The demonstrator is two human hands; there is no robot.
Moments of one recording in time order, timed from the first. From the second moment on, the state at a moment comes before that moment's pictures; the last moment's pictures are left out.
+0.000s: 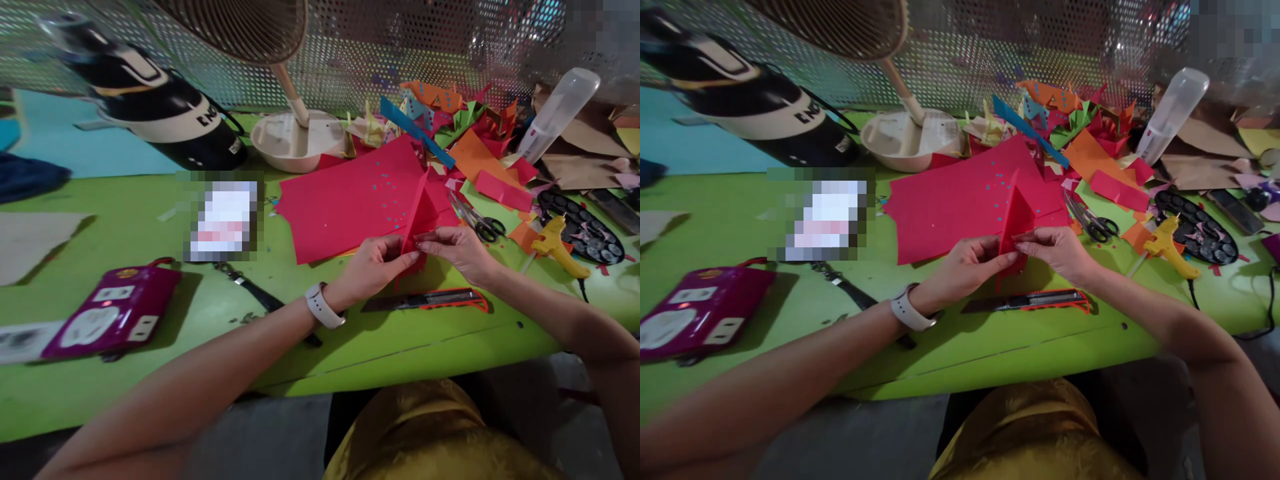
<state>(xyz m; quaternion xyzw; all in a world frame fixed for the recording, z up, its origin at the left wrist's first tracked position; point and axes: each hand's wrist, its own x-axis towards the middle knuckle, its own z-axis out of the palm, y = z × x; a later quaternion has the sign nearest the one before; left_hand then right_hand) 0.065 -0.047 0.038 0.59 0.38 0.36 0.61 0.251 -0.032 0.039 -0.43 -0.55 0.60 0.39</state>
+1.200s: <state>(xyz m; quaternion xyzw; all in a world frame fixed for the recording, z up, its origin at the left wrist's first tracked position) 0.068 -0.051 0.039 0.62 0.38 0.37 0.58 0.251 -0.036 0.033 -0.42 -0.63 0.48 0.44</state>
